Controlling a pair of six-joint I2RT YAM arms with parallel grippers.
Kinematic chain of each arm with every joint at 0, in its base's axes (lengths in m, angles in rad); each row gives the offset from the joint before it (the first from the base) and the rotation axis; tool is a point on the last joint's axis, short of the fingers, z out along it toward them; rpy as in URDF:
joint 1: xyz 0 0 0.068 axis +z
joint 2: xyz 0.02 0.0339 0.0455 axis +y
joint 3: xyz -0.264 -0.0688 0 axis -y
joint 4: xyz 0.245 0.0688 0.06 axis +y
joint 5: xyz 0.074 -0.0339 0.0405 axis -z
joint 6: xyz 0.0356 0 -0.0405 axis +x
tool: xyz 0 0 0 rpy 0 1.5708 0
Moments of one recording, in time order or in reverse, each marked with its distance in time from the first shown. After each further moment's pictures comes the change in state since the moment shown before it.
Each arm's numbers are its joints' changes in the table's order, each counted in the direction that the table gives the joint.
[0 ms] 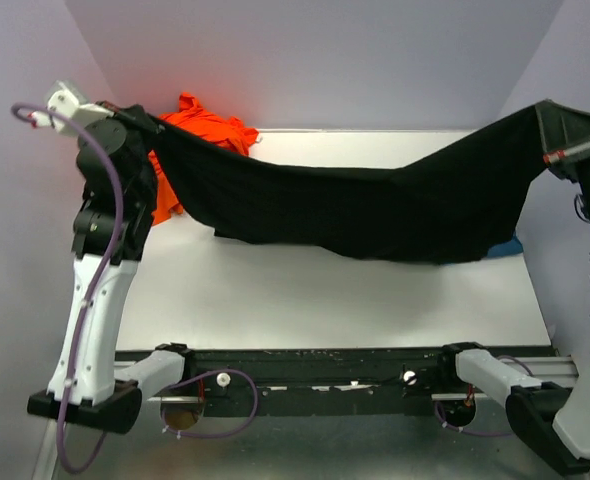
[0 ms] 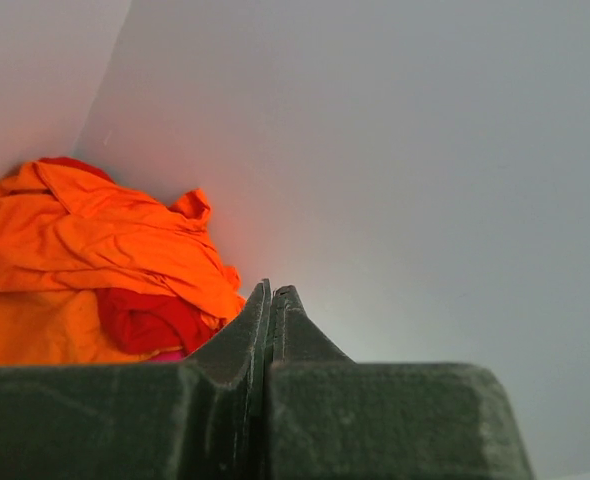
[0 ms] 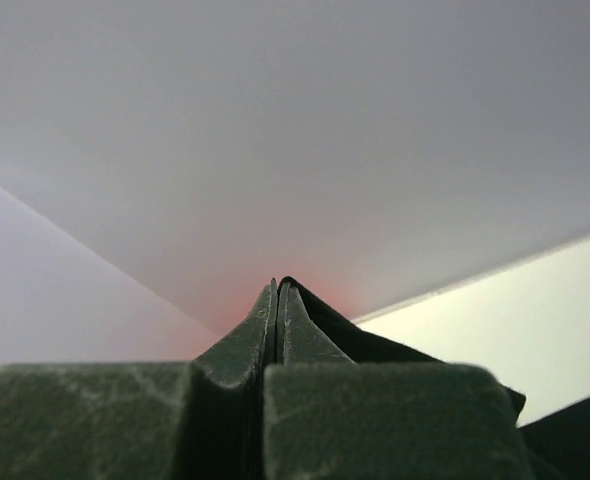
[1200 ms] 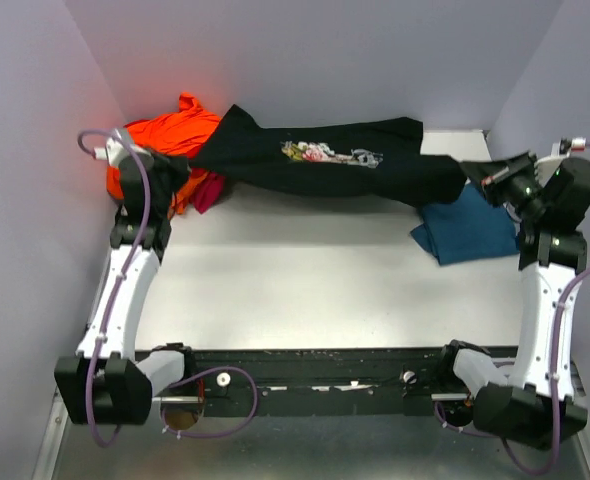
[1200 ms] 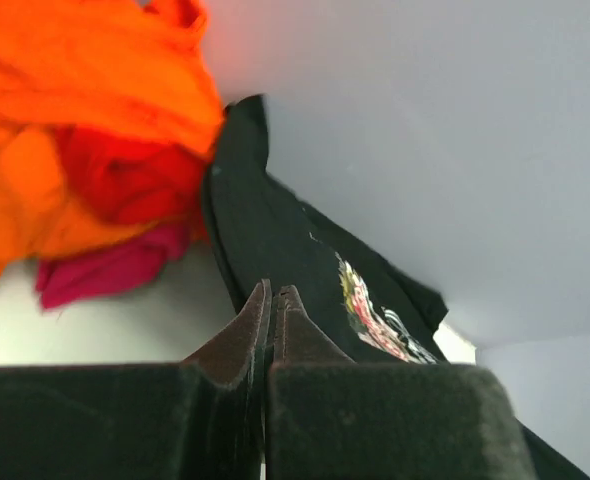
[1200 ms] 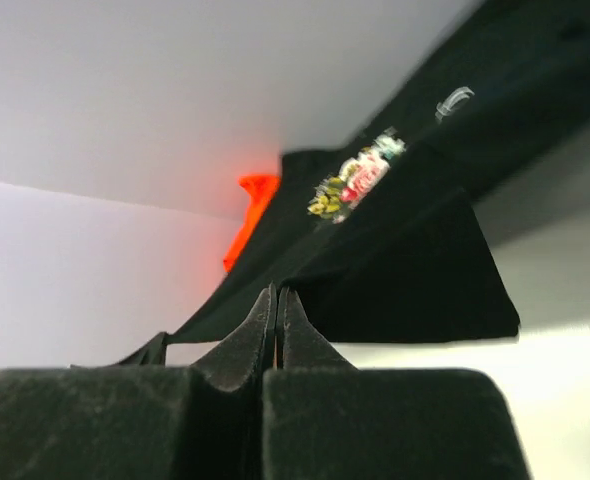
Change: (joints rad) left arm 0.178 0.065 -0.401 -0.283 0.435 -0.168; right arm -0.412 -0.014 -0.774 -0.422 -0.656 0.269
